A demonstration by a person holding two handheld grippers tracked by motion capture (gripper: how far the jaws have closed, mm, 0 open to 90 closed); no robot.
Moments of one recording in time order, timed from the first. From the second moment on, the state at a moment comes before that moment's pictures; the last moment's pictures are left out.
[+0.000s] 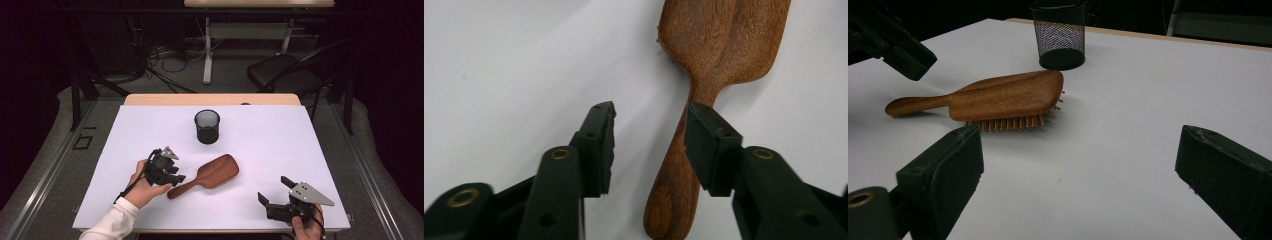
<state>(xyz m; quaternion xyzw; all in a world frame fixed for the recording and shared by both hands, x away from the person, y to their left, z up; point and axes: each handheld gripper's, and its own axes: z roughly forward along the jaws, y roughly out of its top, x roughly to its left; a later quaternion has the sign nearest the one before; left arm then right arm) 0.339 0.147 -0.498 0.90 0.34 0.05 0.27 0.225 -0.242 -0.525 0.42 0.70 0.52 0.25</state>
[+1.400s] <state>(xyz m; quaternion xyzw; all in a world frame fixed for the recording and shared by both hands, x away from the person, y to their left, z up) 0.341 0.116 -0.491 0.94 0.27 0.06 0.22 0.224 -0.241 -0.525 0.41 0.71 0.51 0.25</state>
